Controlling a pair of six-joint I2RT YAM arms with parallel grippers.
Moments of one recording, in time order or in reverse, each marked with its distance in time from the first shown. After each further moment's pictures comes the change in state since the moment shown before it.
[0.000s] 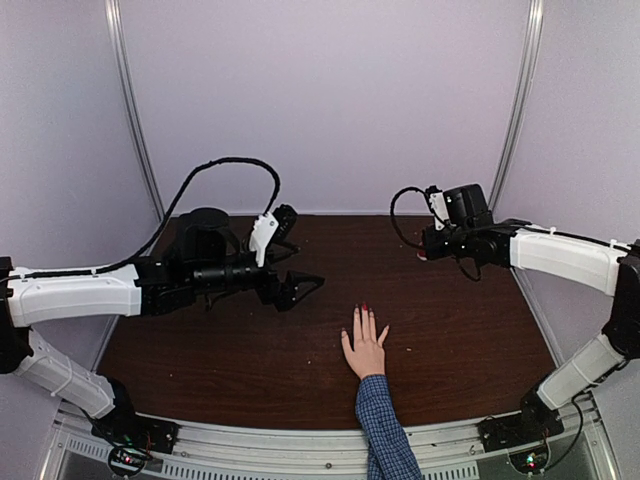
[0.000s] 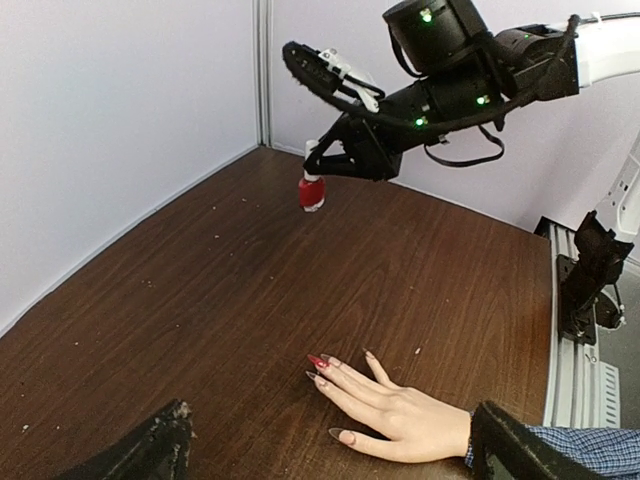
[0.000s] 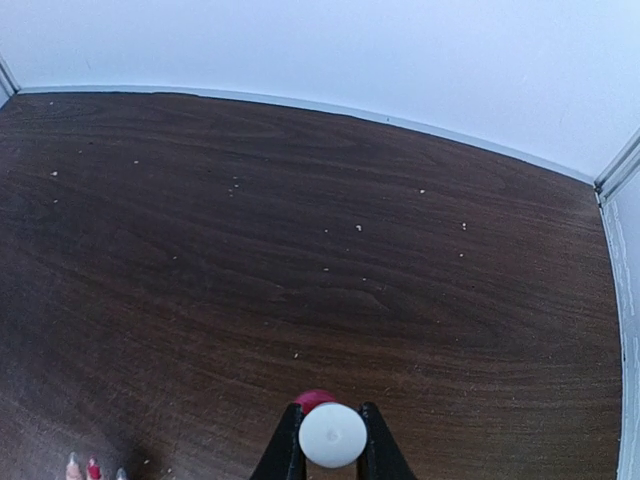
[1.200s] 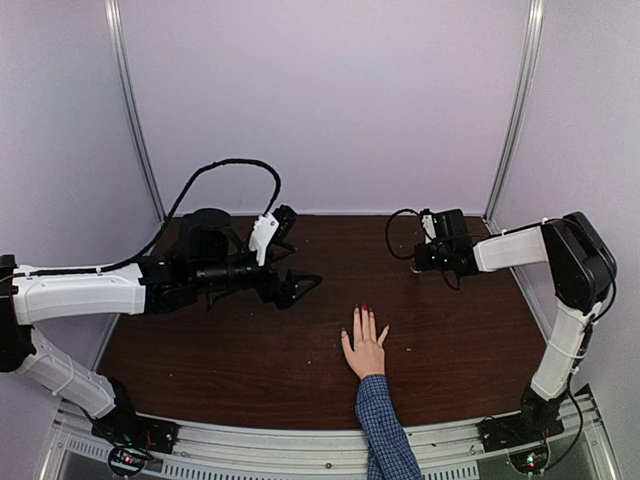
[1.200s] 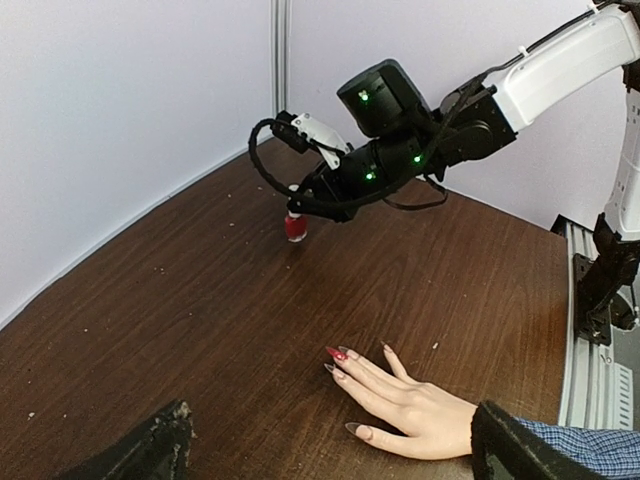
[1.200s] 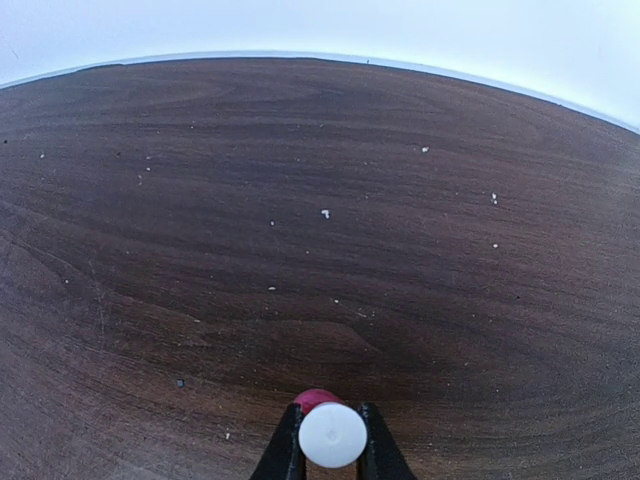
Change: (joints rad) left arm 0.021 0.020 -0.004 0.001 -0.020 -0.004; right arm -0.140 0.393 -0.014 0.370 -0.089 0.011
